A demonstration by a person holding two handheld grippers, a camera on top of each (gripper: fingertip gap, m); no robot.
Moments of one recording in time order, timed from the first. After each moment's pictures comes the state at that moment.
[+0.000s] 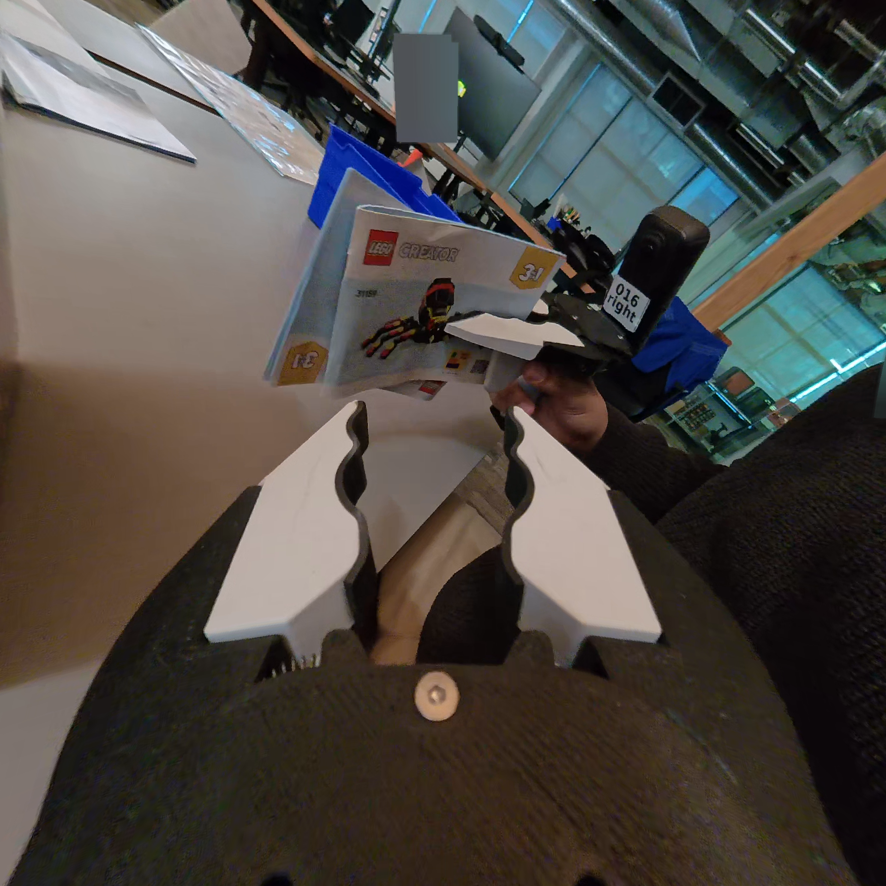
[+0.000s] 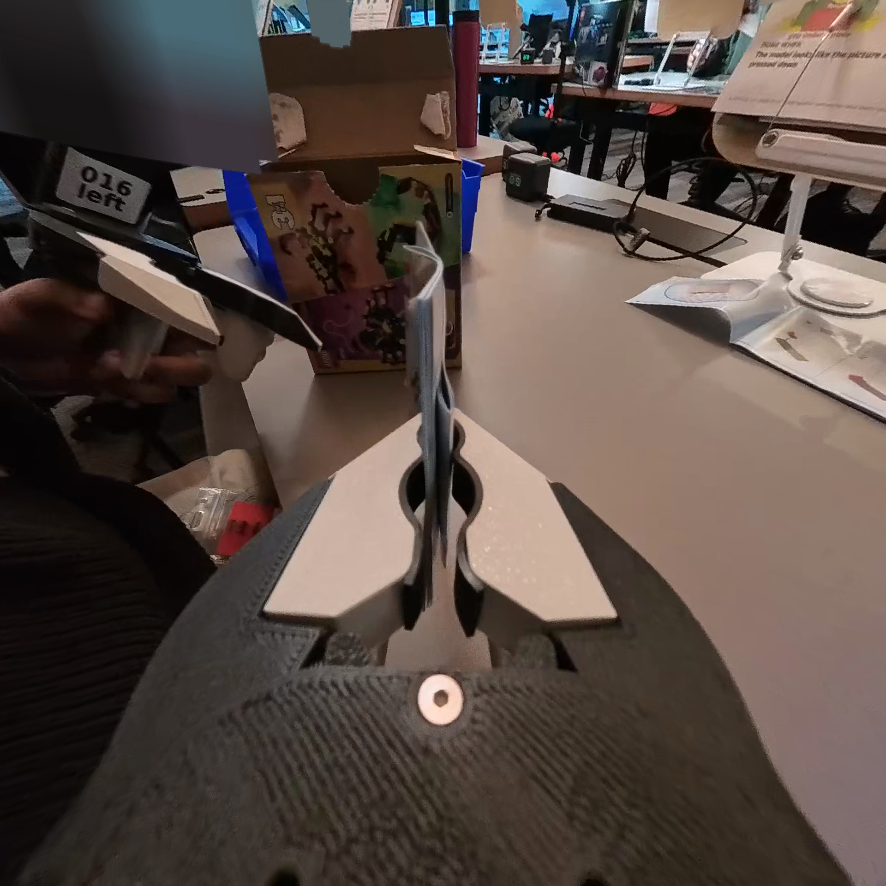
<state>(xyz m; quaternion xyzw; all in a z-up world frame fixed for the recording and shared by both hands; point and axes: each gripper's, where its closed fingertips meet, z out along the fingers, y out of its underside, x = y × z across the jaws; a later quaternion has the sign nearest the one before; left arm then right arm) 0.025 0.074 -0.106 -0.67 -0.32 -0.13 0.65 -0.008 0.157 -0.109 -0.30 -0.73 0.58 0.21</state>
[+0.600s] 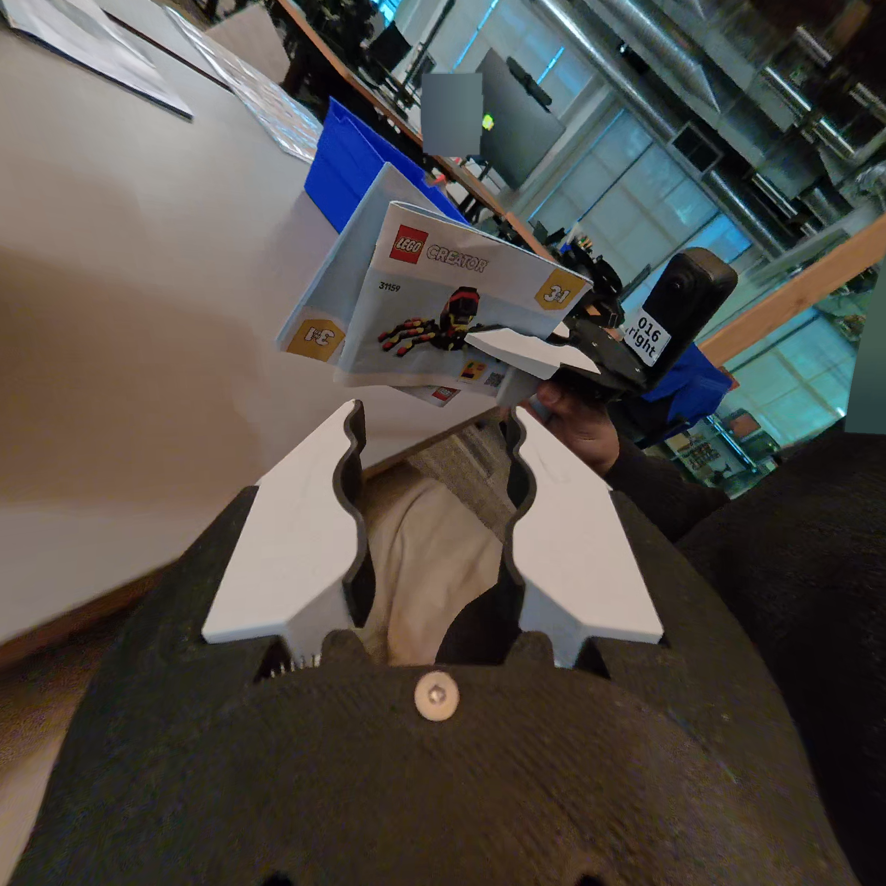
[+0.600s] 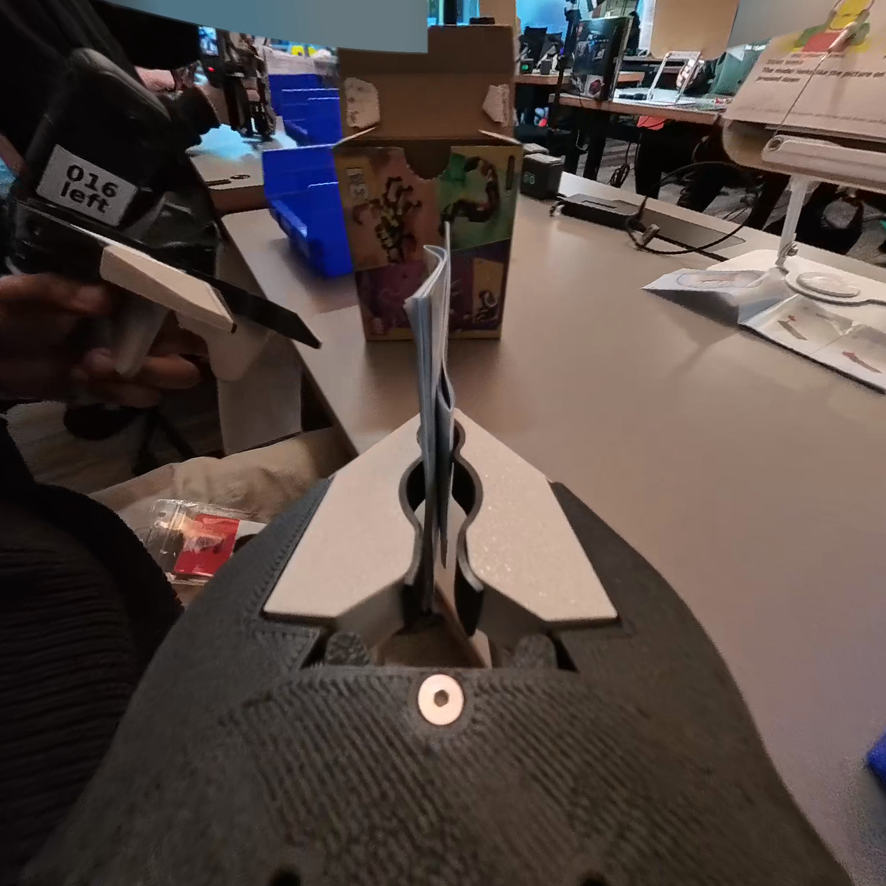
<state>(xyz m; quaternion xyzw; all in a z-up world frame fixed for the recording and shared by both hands) 0.080 0.073 -0.113 -0.65 -0.37 -0.13 0.66 0.059 0.160 -0.112 -0.29 -0.73 0.57 0.23</state>
